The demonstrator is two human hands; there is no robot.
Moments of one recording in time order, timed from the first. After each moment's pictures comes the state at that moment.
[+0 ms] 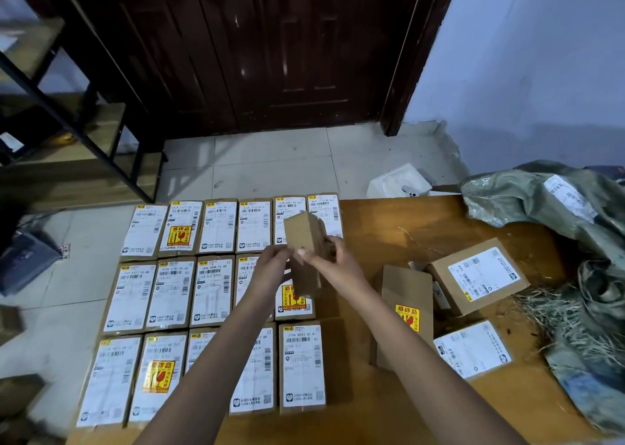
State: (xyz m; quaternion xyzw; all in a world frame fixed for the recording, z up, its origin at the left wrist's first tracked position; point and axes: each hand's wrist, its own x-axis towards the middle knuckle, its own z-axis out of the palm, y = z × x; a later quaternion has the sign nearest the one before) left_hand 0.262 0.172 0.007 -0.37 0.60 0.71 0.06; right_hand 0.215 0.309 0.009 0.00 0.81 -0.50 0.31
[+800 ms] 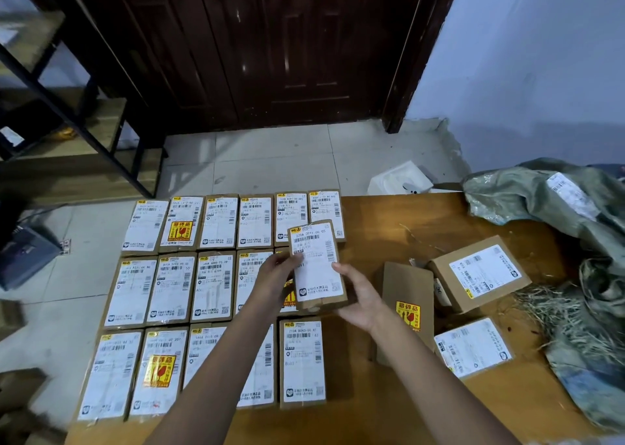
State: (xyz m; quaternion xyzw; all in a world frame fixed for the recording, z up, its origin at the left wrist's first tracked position) left_hand 0.275 0.180 -0.003 -0.39 0.49 0.77 0.07; right_hand 0.236 0.336 -0.020 0.18 0.40 -0.76 0.48
